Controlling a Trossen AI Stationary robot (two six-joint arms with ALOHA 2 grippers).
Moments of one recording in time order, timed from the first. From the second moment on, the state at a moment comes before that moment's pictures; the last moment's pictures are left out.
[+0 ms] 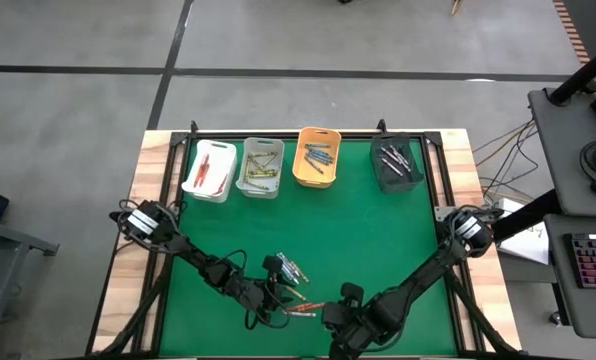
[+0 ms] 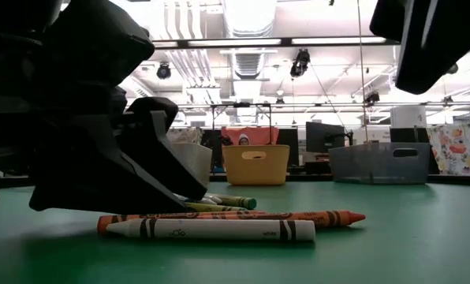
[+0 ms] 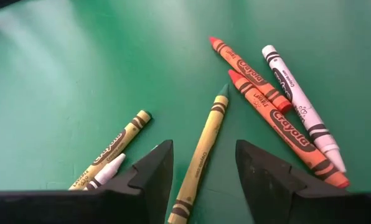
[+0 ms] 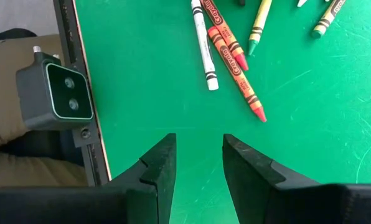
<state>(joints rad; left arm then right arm) -0.59 1.98 0.78 0.60 -0.45 -0.04 0.70 2.04 1.60 -0.72 0.26 0.93</state>
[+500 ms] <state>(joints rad) -0.59 1.98 0.78 0.57 -0.45 -0.04 0.70 2.04 1.60 -0.72 0.26 0.93</state>
